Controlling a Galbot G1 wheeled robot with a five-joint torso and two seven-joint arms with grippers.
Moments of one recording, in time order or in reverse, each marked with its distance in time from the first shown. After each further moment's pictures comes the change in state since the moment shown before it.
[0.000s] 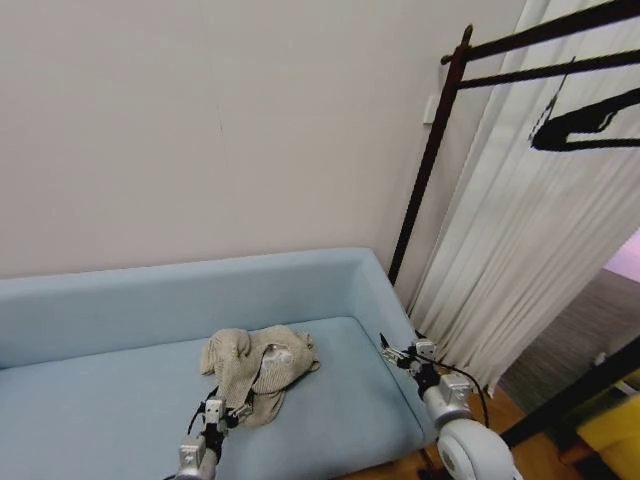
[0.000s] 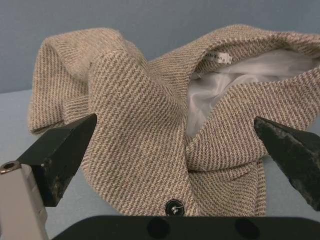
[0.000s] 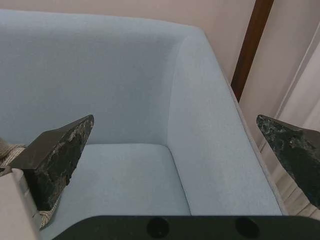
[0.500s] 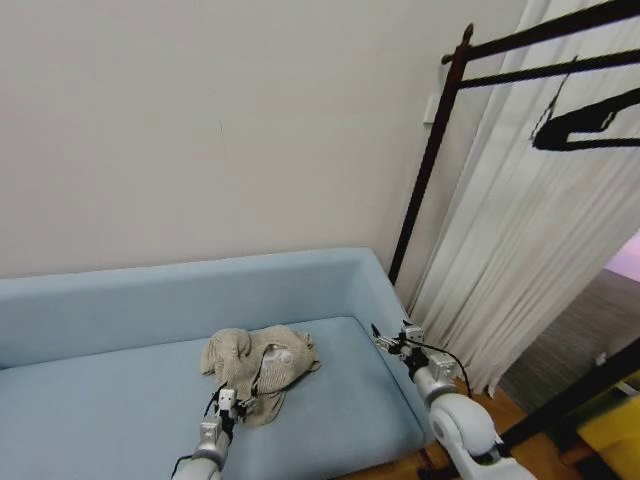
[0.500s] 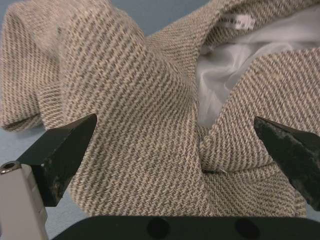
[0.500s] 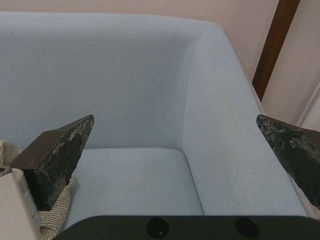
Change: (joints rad) left arm -0.149 0.038 0.061 0.152 -0.002 0.060 -0.024; right arm 0.137 -0.050 -0.041 -0.093 0.095 -0.042 -0.024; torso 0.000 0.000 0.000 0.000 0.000
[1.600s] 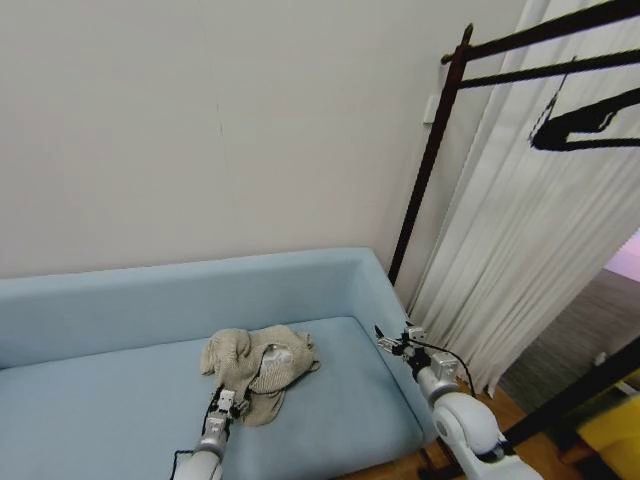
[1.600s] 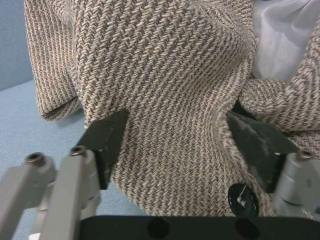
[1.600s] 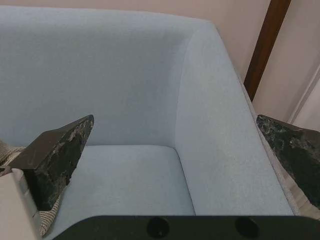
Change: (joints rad) left arm -0.048 -0.001 -0.021 0.131 0.189 -0.013 -0.022; right arm -0.008 -0.031 0.006 0.003 0.016 -0.001 0.022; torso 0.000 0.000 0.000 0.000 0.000
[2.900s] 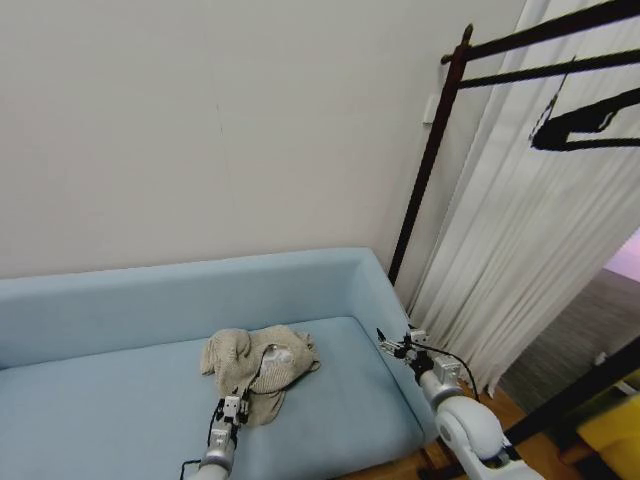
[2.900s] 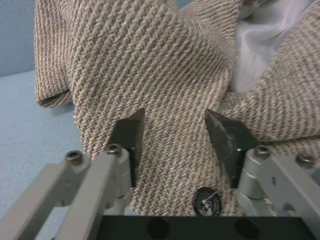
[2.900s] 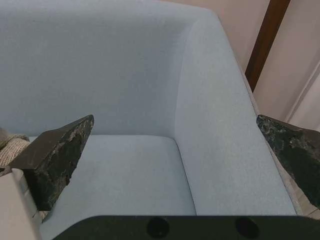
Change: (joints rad) left arm 0.035 -0.056 0.054 -0.038 -0.051 -0.024 -0.139; right arm -0.032 -0.025 -0.004 0.002 0.008 0.004 0.008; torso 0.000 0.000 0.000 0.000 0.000
